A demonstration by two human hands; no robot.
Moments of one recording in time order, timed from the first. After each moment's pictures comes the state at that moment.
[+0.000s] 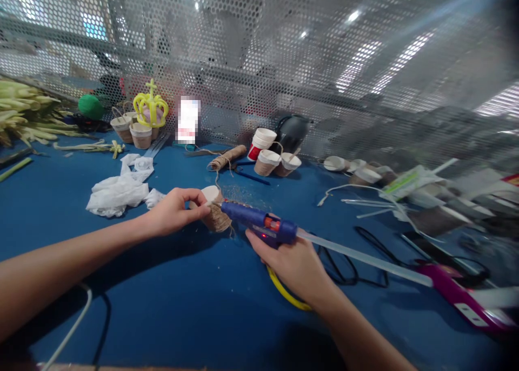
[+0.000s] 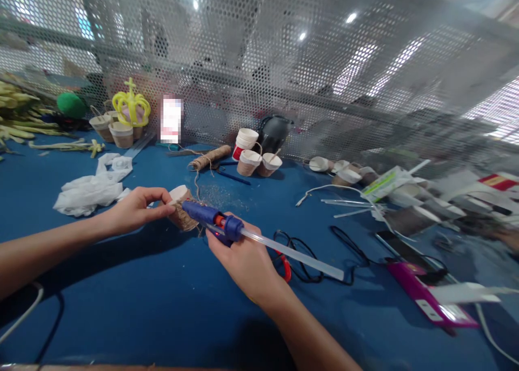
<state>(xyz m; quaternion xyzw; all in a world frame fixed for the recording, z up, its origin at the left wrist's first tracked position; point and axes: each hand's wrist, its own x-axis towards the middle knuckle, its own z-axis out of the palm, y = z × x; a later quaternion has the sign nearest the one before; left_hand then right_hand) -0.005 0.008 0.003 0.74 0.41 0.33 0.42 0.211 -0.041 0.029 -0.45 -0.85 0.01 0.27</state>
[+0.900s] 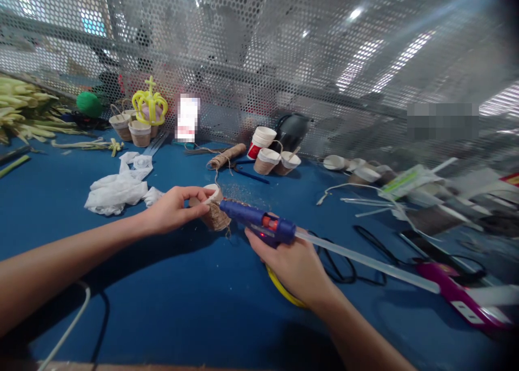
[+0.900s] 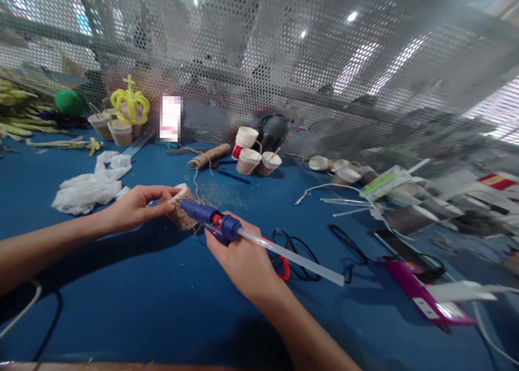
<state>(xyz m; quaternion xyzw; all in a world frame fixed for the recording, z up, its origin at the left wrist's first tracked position) -0.007 0.011 0.002 0.76 0.37 0.34 0.41 0.220 -0.044 0.021 -0.43 -0.88 -0.11 0.17</state>
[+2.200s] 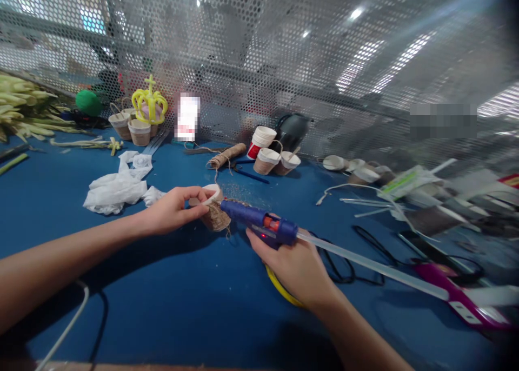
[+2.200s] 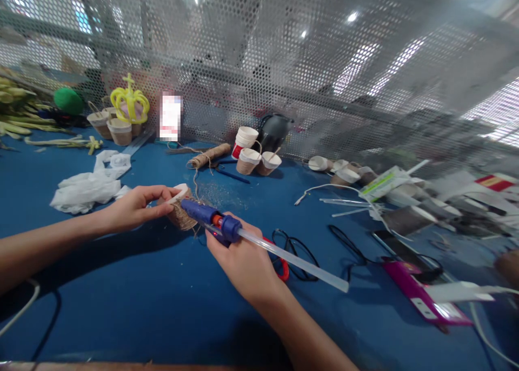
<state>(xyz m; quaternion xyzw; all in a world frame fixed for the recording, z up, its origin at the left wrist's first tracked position) -0.009 0.012 -0.001 0.78 0.37 0.32 0.39 0.218 -0.044 0.024 -0.44 -0.87 -0.10 0.19</state>
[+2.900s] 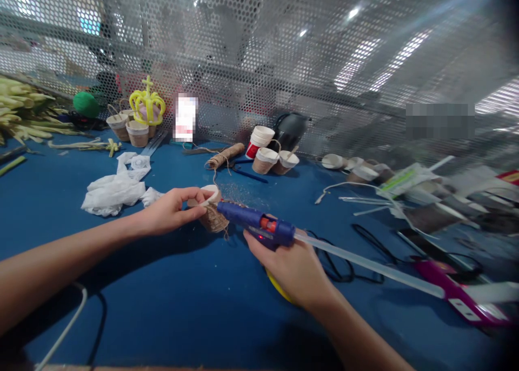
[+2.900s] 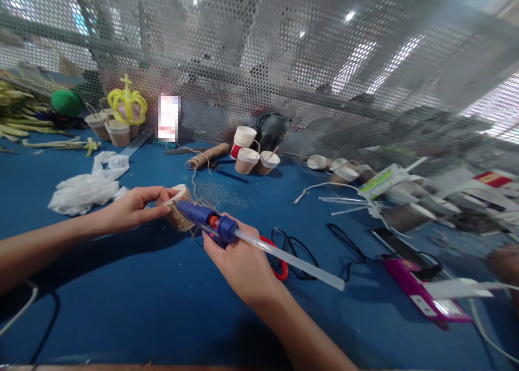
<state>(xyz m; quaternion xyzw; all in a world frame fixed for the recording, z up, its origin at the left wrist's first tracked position) -0.011 0.012 -0.002 0.78 0.34 0.32 0.41 0.219 -0.045 0.023 -0.38 -0.89 -0.18 0.15</state>
